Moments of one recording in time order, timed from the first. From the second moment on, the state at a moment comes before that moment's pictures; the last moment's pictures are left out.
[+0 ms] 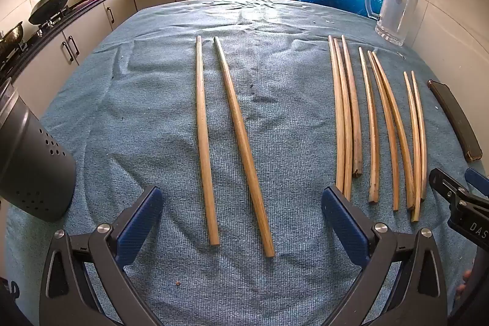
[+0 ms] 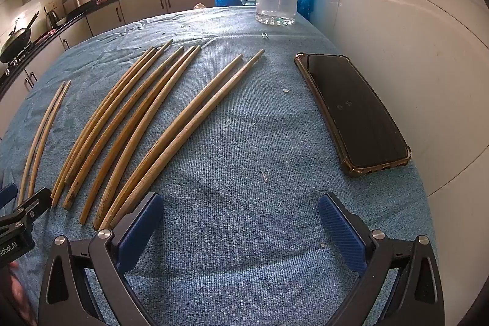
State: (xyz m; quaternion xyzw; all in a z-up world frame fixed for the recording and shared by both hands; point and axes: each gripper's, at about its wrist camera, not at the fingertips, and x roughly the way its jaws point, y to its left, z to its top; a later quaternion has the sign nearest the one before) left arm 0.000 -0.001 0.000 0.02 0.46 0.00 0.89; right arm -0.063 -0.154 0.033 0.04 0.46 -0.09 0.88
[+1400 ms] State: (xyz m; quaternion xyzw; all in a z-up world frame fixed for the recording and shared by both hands) left arm -0.201 0.044 0.179 0.02 0.20 0.04 0.98; right arm -0.241 -0.078 0.193 0.03 0.15 -0.12 0.98
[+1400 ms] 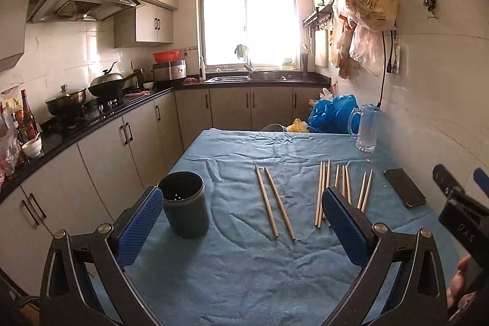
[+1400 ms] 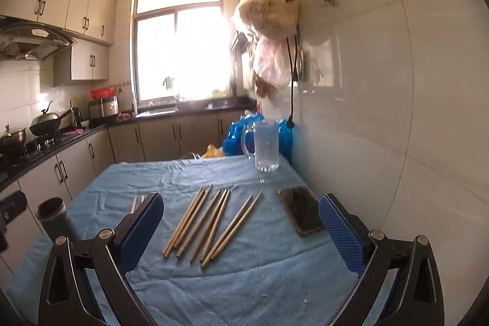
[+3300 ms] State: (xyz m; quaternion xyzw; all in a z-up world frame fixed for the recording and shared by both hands) left arm 0.127 0.015 0.028 -0.03 0.53 0.00 0.85; right arm -0.078 -0.179 0.091 0.13 0.38 -0.05 0.92
